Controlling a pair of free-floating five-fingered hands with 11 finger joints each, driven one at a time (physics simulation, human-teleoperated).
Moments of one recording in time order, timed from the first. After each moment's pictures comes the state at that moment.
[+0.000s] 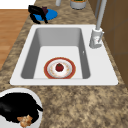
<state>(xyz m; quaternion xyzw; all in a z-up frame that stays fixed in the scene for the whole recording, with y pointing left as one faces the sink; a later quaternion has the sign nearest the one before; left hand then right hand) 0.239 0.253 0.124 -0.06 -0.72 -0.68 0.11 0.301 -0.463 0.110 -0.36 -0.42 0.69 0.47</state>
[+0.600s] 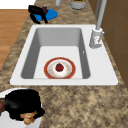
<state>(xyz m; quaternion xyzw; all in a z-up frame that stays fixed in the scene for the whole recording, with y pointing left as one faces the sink) 0.239 0.253 0.124 -0.06 -0.72 -0.68 0.11 0.321 -0.457 0.116 -0.37 -0.45 0.67 0.45</state>
